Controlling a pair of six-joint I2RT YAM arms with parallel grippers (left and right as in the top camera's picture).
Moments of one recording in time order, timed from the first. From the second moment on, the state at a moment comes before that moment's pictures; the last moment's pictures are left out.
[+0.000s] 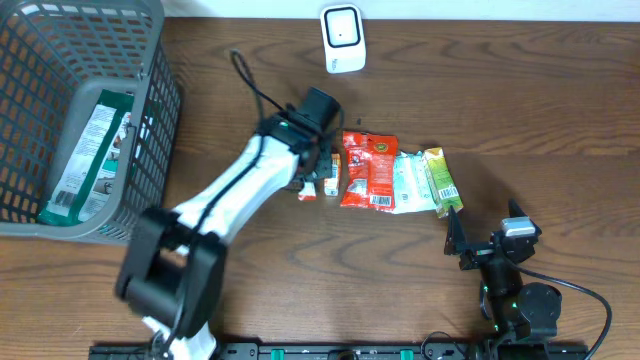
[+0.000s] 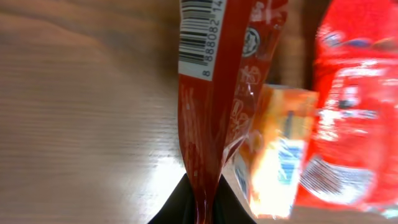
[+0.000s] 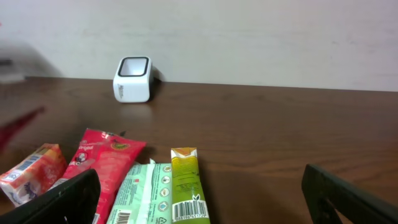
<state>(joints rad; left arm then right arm) -0.53 1.87 1.35 -0.79 -0.03 -0.57 0.02 0.01 0.01 -0.06 -0.12 0.02</state>
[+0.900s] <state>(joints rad) -0.53 1.90 1.35 -0.81 -0.03 -0.58 0.02 0.01 0.01 -0.06 -0.12 0.02</state>
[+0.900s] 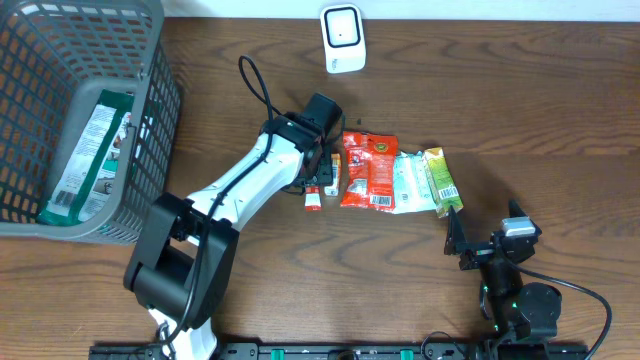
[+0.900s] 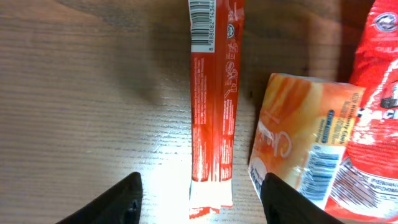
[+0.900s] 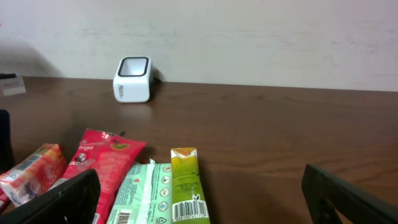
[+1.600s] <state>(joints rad) 0.04 1.73 2.11 -1.33 -0.22 -0.38 0.02 0.01 0.01 -0.06 -0.12 0.02</state>
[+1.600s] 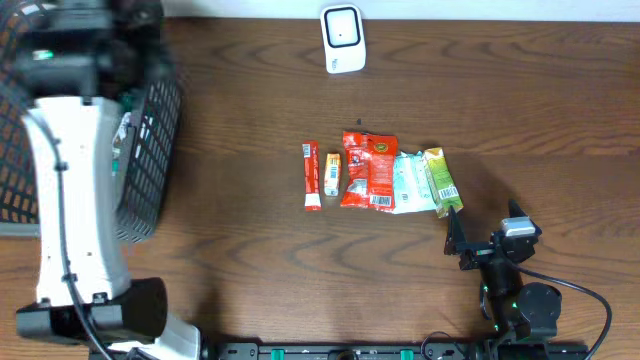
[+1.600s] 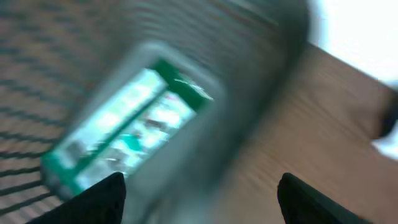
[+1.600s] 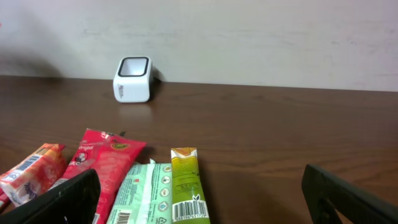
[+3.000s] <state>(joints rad) 0.45 2.31 2.04 -1.37 -0.04 0.05 0.02 0.01 0.01 -0.06 -0.12 0.02</state>
